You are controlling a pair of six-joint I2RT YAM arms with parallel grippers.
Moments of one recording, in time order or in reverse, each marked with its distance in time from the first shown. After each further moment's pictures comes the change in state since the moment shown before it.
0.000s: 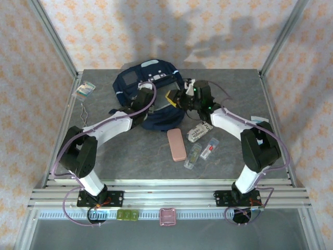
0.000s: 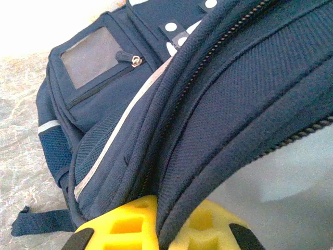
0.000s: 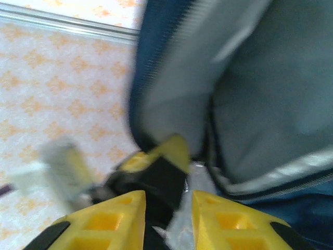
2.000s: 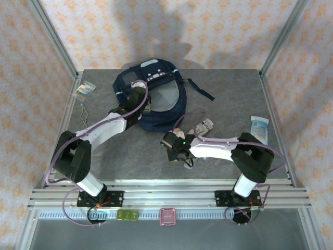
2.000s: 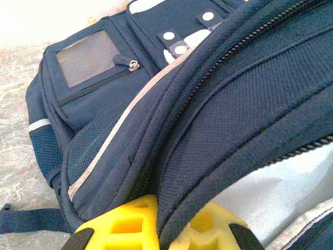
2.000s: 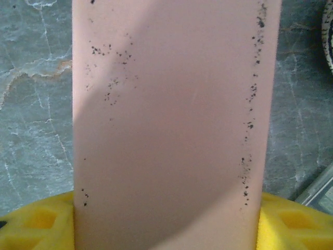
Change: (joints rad) left arm 0.038 -0.067 -0.047 0.027 0.097 -0.071; right arm 0.537 -0.049 -0.174 -0.795 0.776 -0.381
